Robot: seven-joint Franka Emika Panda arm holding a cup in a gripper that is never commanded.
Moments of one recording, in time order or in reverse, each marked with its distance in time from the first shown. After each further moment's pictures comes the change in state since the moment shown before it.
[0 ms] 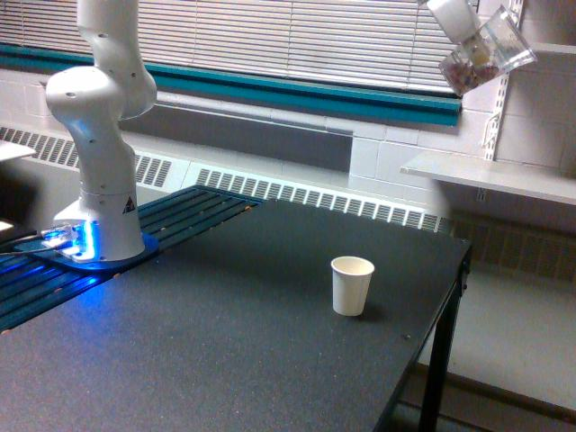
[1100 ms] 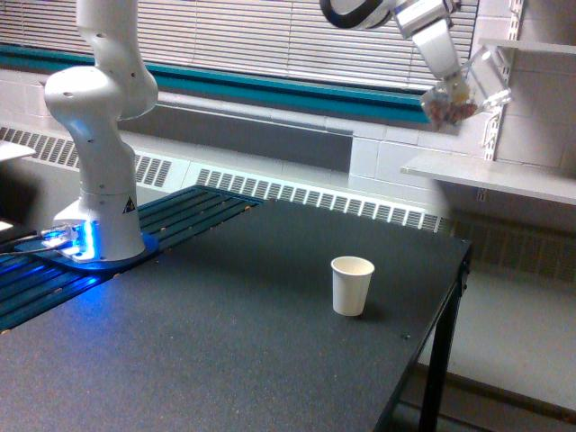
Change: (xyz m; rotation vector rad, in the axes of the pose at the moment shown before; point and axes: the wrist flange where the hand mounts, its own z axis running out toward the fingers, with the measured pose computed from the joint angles) arm -0.031 0.040 0.038 -0.089 -0.016 -0.099
